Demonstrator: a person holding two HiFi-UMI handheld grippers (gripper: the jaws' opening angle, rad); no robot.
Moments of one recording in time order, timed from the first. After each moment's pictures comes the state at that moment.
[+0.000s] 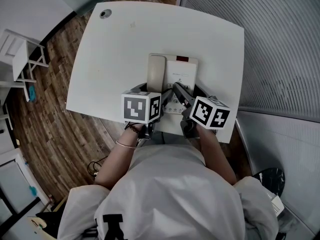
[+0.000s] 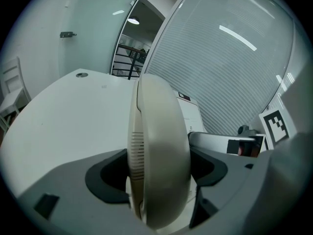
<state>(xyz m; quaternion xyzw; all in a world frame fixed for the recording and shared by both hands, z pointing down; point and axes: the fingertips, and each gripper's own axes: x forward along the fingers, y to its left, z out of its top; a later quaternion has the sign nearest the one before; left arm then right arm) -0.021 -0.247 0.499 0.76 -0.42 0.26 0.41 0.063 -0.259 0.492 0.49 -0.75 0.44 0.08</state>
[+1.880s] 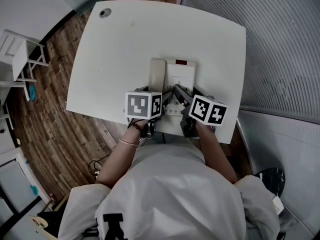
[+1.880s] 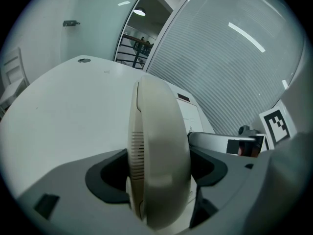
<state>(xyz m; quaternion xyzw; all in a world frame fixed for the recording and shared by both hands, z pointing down) -0.020 -0.244 0.535 0.74 -0.41 0.28 0.45 0.064 -0.258 0.529 0.48 -0.72 0.48 0.10</state>
